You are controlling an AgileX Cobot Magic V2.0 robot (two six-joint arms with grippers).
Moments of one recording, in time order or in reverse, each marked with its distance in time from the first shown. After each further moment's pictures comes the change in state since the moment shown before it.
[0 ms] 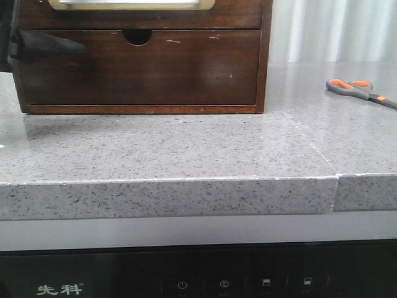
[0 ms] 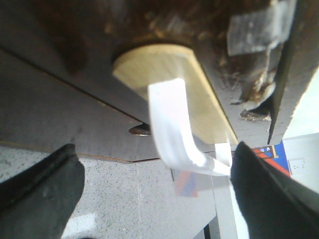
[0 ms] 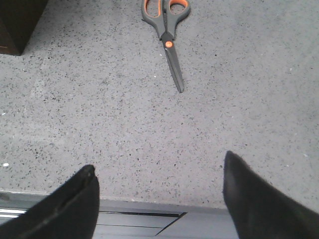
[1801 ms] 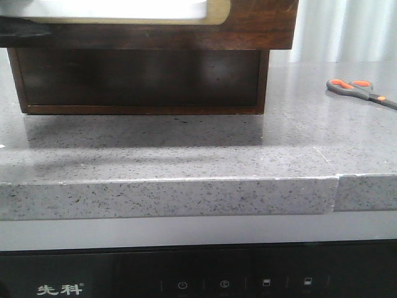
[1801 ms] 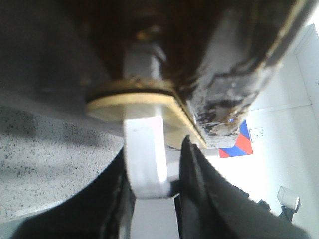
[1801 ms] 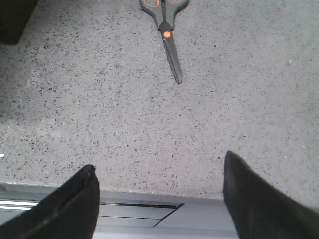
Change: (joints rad) left arm 0.006 -0.417 0.463 -0.061 0.126 0.058; right arm 0.000 0.000 0.000 -0.011 0.026 0.000
